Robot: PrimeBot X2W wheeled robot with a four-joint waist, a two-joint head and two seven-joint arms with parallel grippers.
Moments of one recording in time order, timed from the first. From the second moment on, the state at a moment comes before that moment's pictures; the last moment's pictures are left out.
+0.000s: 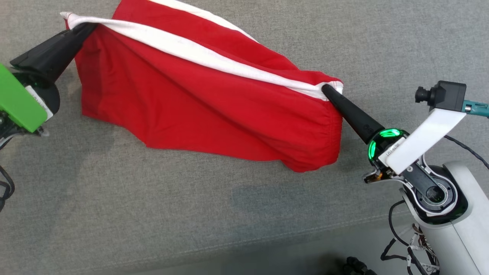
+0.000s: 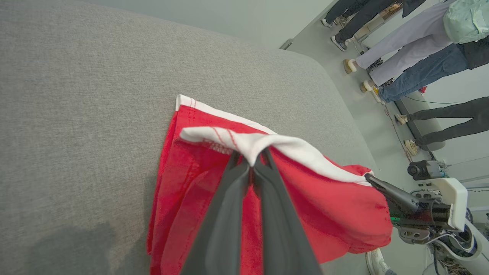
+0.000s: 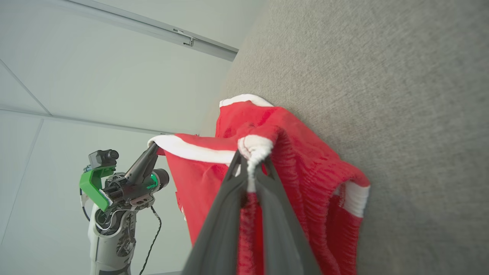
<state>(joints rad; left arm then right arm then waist) -0.77 0.79 -0.56 -0.20 -1.49 0.02 0.33 -0.25 -0.23 0.33 -0.19 1.36 0.00 0.30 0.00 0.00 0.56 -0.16</state>
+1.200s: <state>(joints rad) -0.95 0.67 -0.63 0.03 -1.41 0.00 0.39 -0.32 -0.19 0.34 -0.10 1.34 0.05 0.25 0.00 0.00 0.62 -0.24</state>
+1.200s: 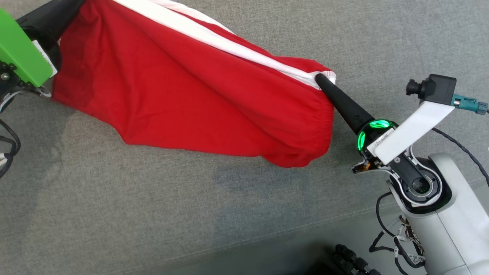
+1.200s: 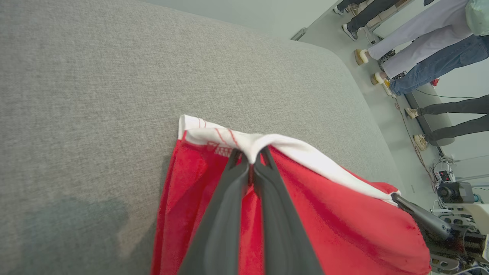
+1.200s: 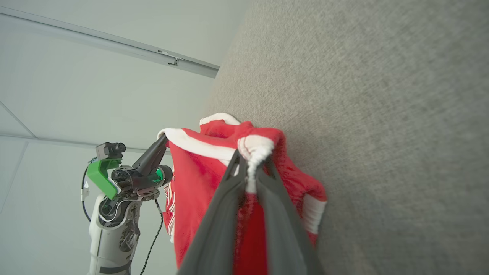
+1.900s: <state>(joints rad) -0.96 0.59 -0.62 0.15 -1.39 -0.08 0.26 -0.33 -0.20 0.30 -0.05 1.26 0.09 0.16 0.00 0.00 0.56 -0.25</state>
